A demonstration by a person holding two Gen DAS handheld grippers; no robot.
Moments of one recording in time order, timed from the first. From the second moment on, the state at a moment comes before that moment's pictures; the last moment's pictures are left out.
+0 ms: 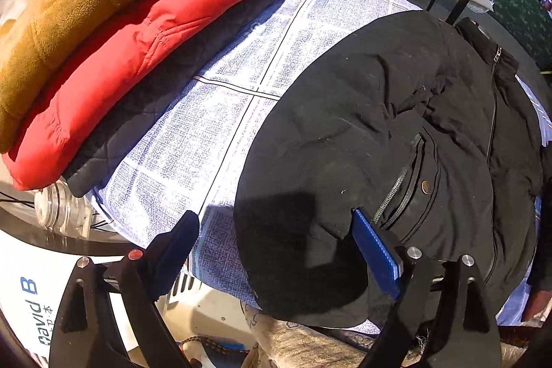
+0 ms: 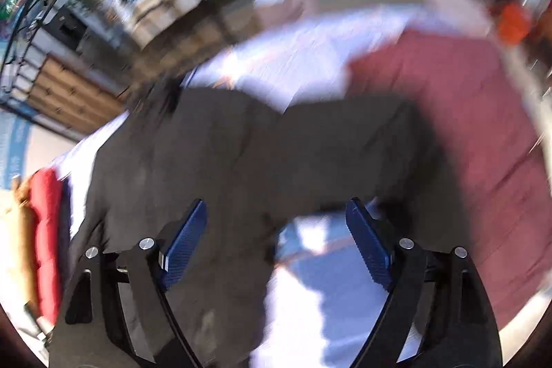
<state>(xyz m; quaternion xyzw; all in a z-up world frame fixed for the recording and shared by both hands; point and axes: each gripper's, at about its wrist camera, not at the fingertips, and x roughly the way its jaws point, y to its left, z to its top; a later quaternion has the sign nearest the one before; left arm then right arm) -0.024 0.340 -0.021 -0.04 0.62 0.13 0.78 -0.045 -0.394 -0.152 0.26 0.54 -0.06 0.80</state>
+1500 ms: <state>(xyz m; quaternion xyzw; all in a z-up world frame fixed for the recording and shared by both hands) 0.094 0.306 0.019 0.15 0.52 -0.07 0.84 -0.210 -0.292 -0.225 0.31 0.59 -0.08 0.74</state>
